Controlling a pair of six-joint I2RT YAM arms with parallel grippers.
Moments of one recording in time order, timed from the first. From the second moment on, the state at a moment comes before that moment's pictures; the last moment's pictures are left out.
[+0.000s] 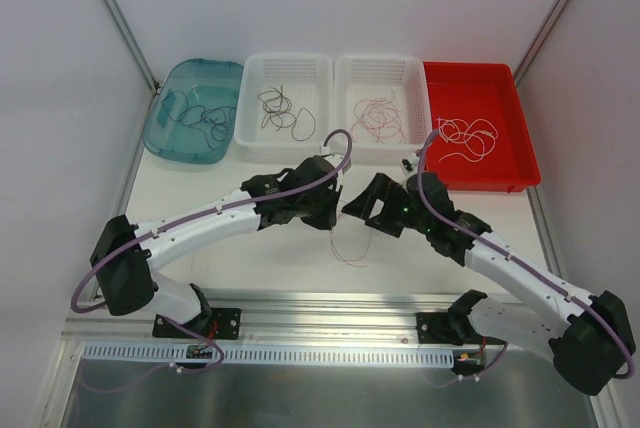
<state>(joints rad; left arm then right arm) -0.96 1.43 1.15 -0.58 -0.02 -0.50 0.67 0.99 0.65 -0.22 -0.19 0.99</state>
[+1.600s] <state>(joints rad) -0.58 0.72 0.76 -0.61 -0.23 -0.45 0.39 1.63 1.74 -0.61 0.02 0.24</state>
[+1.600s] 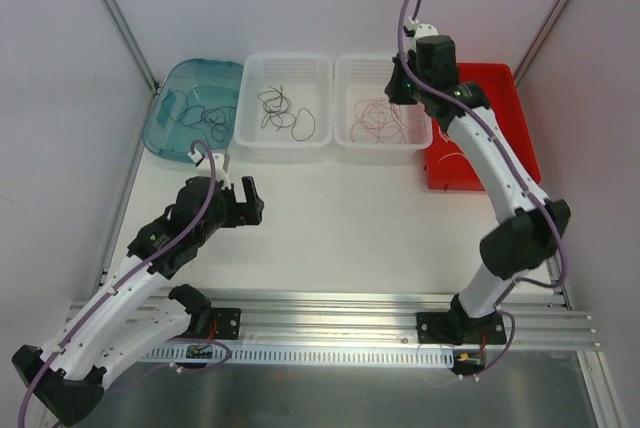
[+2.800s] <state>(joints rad) -0.57 0.41 0.64 -0.66 -0.45 -0.42 0.29 0.98 1.49 -0.82 0.20 0.15</state>
